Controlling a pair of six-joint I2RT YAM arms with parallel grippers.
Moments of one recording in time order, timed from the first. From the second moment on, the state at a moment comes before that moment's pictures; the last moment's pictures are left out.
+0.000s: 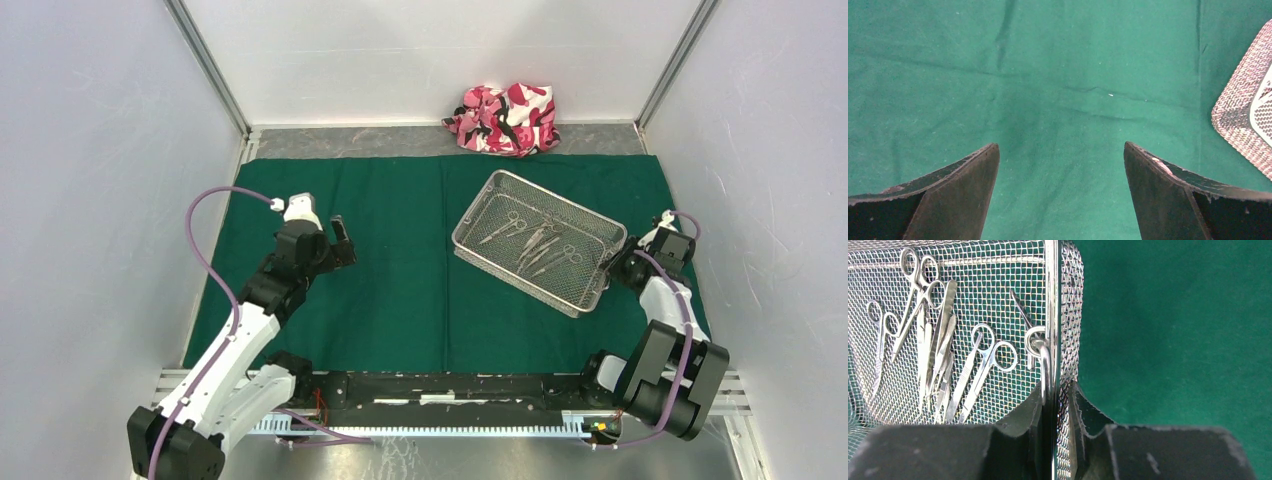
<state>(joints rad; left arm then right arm) -0.35 0.81 0.65 -0.42 -0.27 -0.44 -0.47 1.17 0.52 -0.20 -0.31 0.29</state>
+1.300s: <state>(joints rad) -0.01 1.93 1.22 -0.11 0.00 -0.57 0.08 1.02 0.70 -0.33 -0.03 0.10</state>
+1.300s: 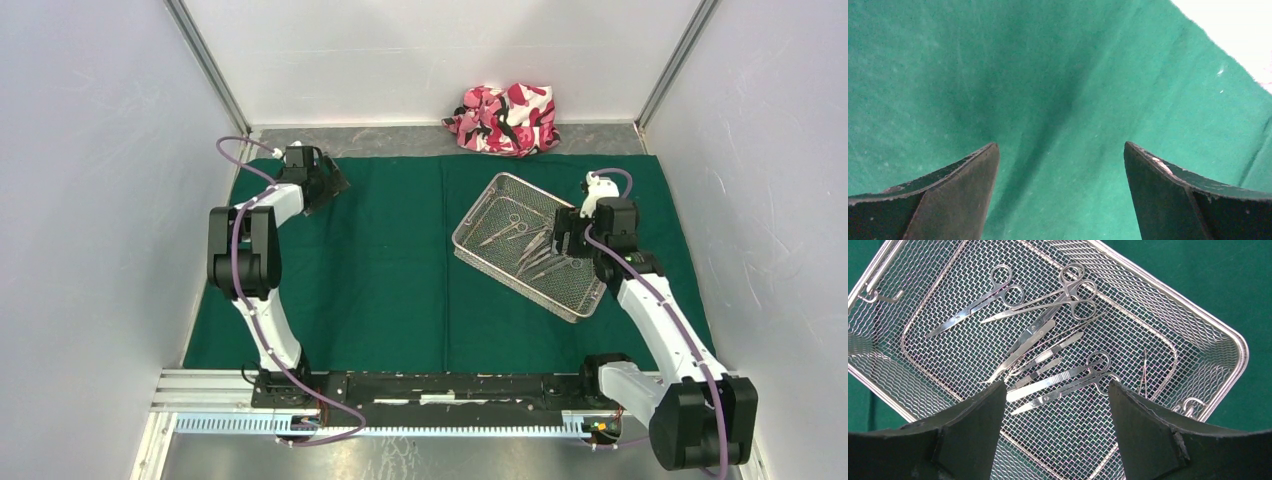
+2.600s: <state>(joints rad) 0.18 2.53 2.15 -0.32 -0.25 -0.52 0.12 1.01 0.69 -0.33 -0.05 0.07</state>
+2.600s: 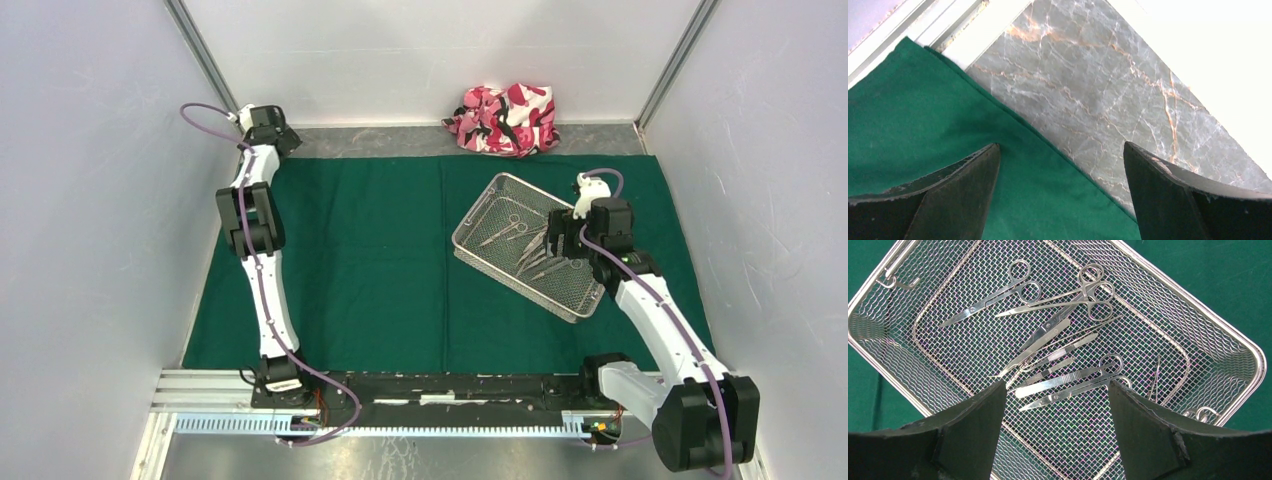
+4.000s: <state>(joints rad) -0.42 1.54 1.33 -0.33 -0.03 -0.41 0.27 1.89 1.39 -0.79 0.32 1.13</state>
